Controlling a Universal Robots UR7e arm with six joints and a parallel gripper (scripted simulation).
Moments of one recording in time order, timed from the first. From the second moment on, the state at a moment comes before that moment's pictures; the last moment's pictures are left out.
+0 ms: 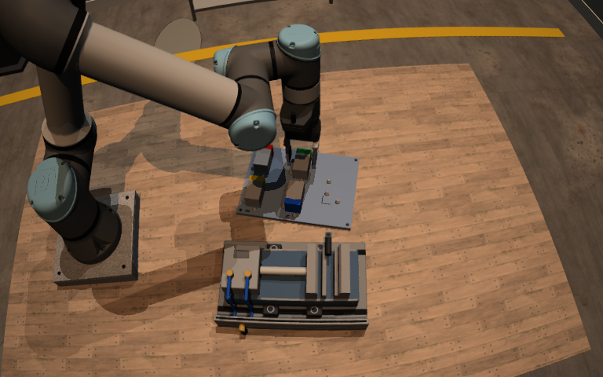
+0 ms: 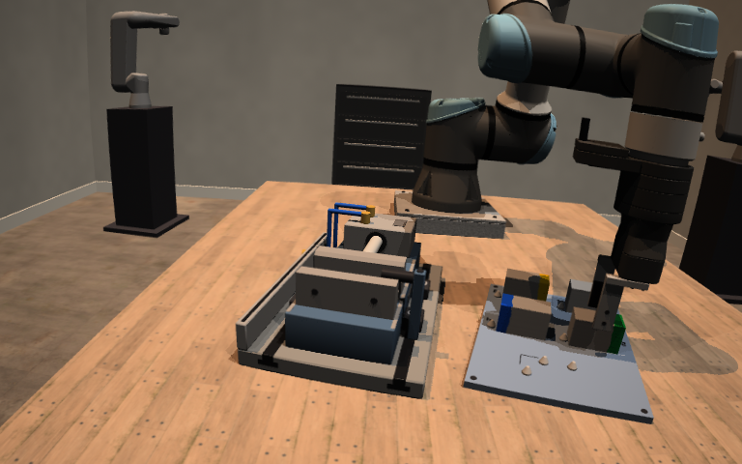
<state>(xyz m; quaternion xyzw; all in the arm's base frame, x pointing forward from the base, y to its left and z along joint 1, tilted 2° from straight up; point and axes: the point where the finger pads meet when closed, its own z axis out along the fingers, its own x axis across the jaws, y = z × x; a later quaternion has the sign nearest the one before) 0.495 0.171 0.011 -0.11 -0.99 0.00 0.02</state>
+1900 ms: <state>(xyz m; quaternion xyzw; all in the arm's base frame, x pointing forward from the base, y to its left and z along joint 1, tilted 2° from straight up) 0.495 0.171 0.011 -0.11 -0.99 0.00 0.01</state>
